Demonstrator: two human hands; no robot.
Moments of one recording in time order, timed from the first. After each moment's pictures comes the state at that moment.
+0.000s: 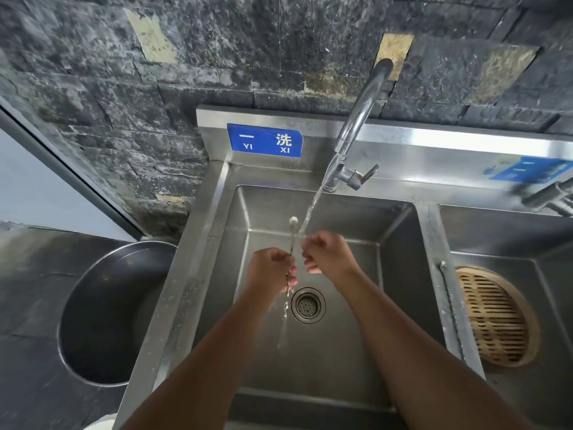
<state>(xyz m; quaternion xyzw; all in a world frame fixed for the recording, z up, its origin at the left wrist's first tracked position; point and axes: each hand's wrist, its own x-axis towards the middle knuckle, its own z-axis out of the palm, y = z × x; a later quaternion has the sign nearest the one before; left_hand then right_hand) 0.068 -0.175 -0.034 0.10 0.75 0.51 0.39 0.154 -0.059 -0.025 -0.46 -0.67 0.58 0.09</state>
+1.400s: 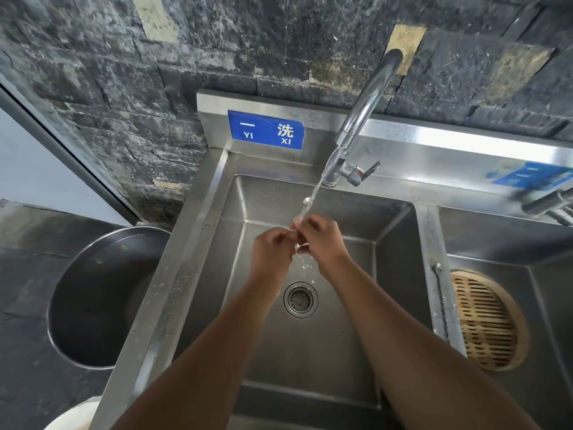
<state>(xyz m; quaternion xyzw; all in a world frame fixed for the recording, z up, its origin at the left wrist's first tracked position) 0.080 -0.150 -0.024 0.10 0.73 0.59 0.33 0.137 -0.058 -0.015 -0.43 -0.61 0.65 0.16</state>
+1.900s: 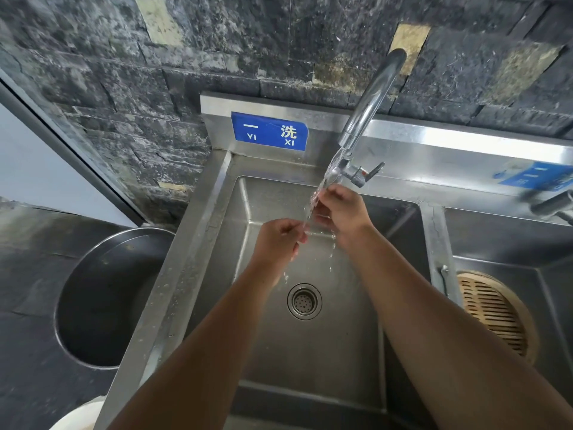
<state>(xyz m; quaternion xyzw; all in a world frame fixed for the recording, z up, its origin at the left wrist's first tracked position) 0.065 -0.141 -0.014 0.17 0.70 0.60 0.35 0.126 -0.011 0.016 -0.42 -0.56 0.69 0.20</state>
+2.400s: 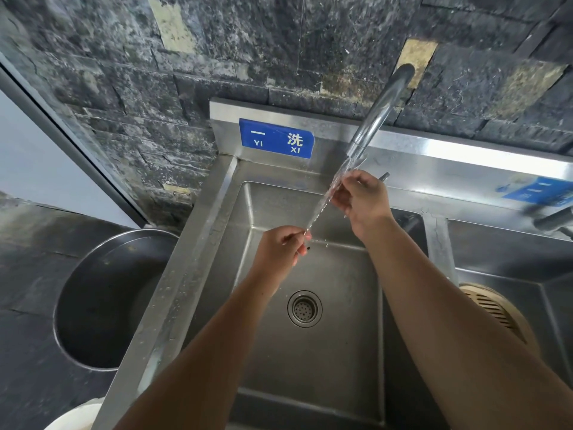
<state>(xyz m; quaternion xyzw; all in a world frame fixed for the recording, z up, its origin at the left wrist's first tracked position) 0.061 -0.151 -0.019 0.20 0.69 0.61 0.34 0.121 0.012 0.048 -0.41 -0.52 0.70 0.28</state>
